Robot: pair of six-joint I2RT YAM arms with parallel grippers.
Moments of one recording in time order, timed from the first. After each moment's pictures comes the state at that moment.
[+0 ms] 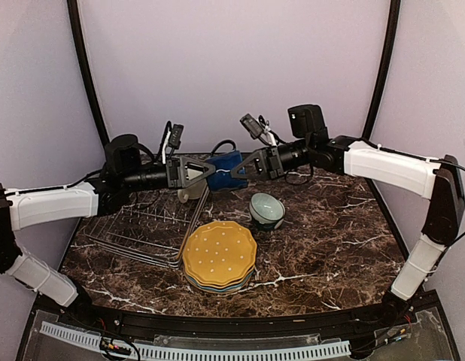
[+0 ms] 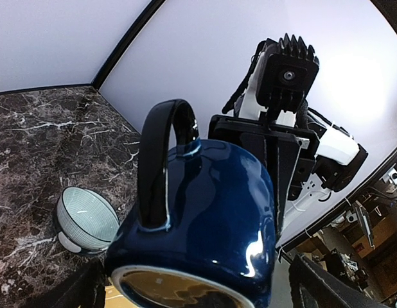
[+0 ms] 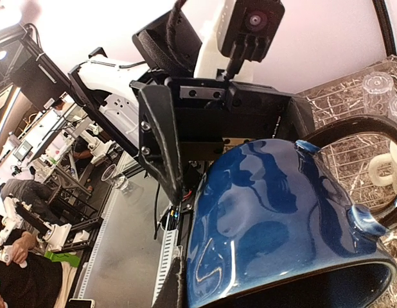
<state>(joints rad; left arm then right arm) -0.61 1.38 0.89 0.41 0.69 -0.67 0.71 1.68 1.42 -0.13 -1.09 0.26</state>
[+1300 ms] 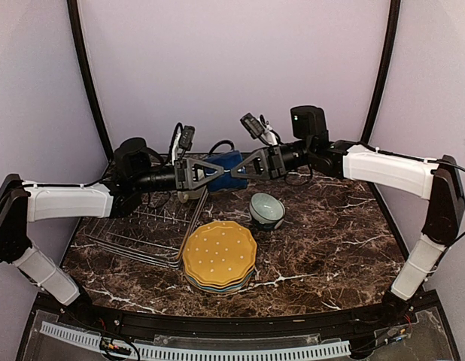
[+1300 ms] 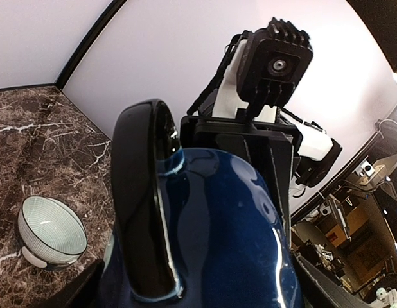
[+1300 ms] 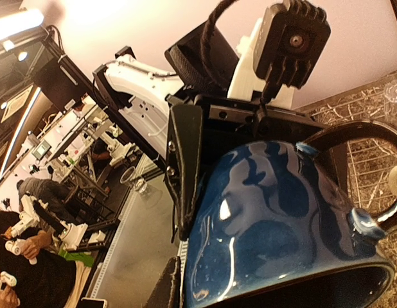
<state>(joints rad) -0.65 1.50 0.90 0.63 0.77 -0.77 0.71 1.68 1.38 0.03 -1.18 0.38</state>
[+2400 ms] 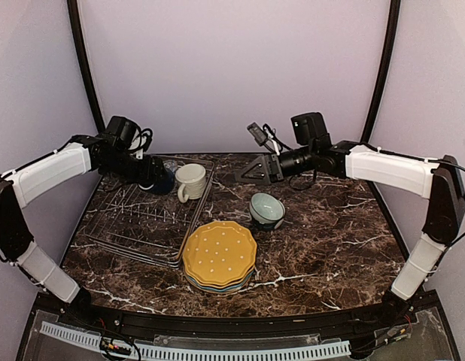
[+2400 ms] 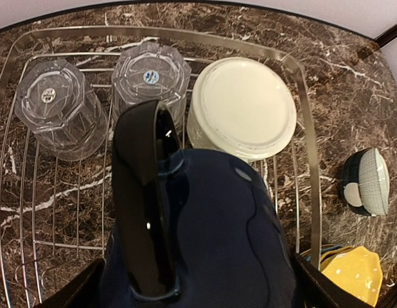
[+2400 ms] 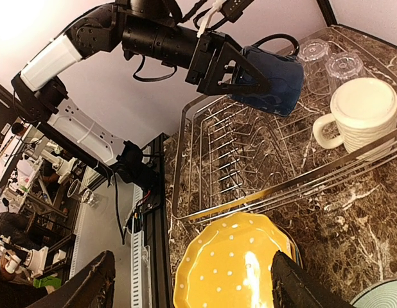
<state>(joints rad) -0.36 1.48 1.28 -0.65 0.09 -0.29 0.66 1.68 1.36 -0.16 -0.95 0.27</state>
